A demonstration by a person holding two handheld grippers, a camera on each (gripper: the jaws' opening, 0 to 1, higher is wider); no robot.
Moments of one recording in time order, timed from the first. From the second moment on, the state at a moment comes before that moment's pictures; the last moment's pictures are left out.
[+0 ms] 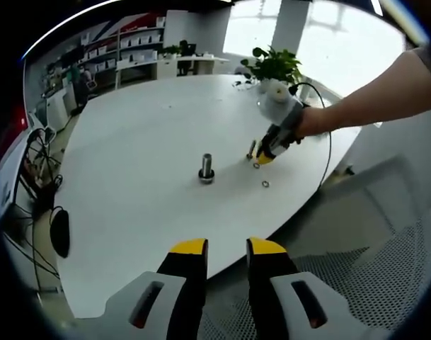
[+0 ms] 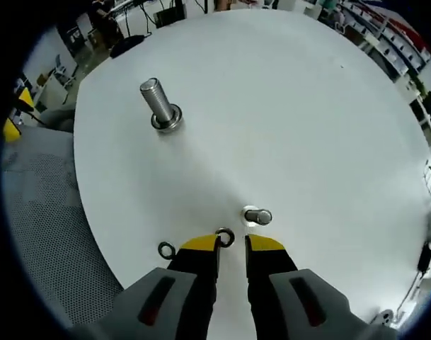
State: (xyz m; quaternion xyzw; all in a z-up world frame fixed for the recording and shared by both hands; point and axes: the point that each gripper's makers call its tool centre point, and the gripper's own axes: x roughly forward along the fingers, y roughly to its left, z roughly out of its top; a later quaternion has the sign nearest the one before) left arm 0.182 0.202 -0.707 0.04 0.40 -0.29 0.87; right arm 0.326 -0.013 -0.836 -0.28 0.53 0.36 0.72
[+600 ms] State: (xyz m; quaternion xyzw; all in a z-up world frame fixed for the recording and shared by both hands) left arm 0.182 0.203 -0.707 0.04 0.40 -0.29 0.87; right arm 0.318 -0.008 -0.840 -0.31 0.51 0.38 0.71
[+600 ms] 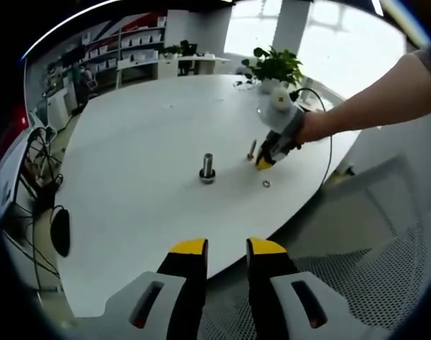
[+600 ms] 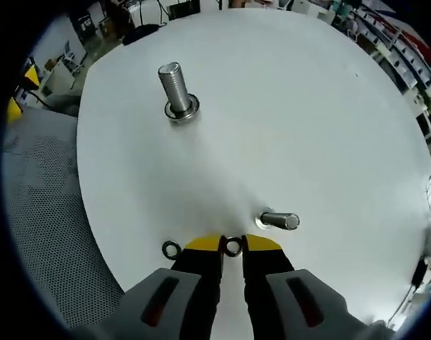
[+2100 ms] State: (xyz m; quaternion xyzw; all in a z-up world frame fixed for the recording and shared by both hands) left arm 0.184 0.205 -0.706 0.04 0.40 -0.28 0.87; right arm 0.296 -0.030 -0.842 -0.38 0.52 0.44 0.63
